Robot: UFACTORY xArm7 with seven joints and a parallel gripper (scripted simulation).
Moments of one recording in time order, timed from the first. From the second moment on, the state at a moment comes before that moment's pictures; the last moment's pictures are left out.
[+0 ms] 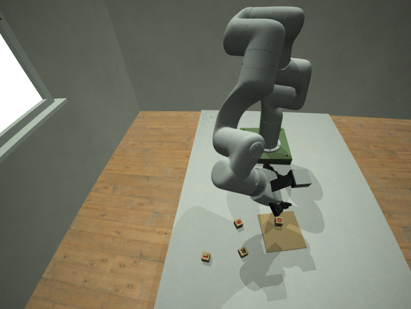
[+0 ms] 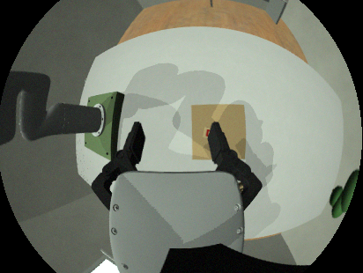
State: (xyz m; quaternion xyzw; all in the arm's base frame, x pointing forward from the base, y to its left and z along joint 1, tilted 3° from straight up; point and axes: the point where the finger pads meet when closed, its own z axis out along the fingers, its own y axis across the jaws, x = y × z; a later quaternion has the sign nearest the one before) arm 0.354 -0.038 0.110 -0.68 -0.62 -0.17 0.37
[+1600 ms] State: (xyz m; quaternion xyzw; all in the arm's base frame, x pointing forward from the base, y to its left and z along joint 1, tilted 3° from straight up) arm 0.395 -0.033 0.105 -0.69 -0.62 -0.28 0.26
